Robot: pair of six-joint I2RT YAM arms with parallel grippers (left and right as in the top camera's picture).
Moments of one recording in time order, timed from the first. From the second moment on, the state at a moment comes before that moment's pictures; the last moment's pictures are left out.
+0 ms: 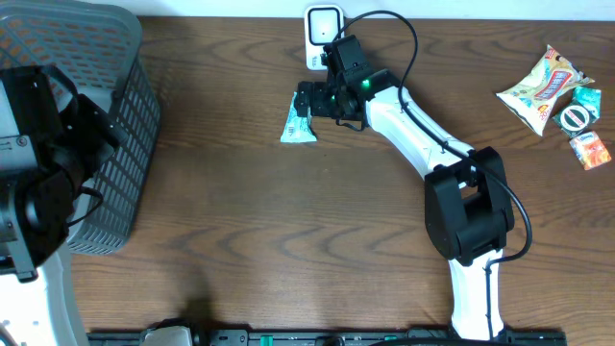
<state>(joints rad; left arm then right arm) 0.13 1.31 1.97 -1.57 -0.27 -0.62 0.46 2.20 1.77 -0.58 -0.18 0.49</state>
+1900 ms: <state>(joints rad) 0.13 1.31 1.97 -1.57 -0.27 -0.62 0.41 2.36 1.78 -0.46 -0.58 0.52</state>
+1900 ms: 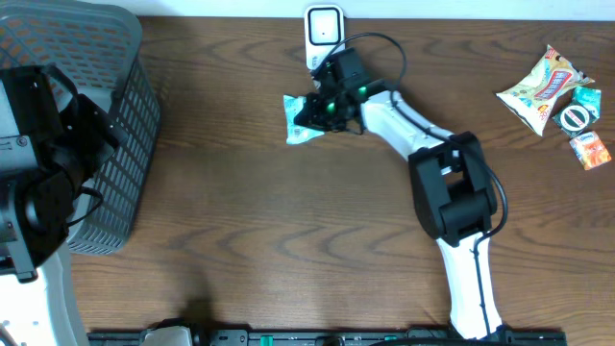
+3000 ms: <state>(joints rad) 0.13 1.31 1.97 -1.57 -0.27 -0.62 0.35 1.92 1.77 -0.55 -0.66 0.17</state>
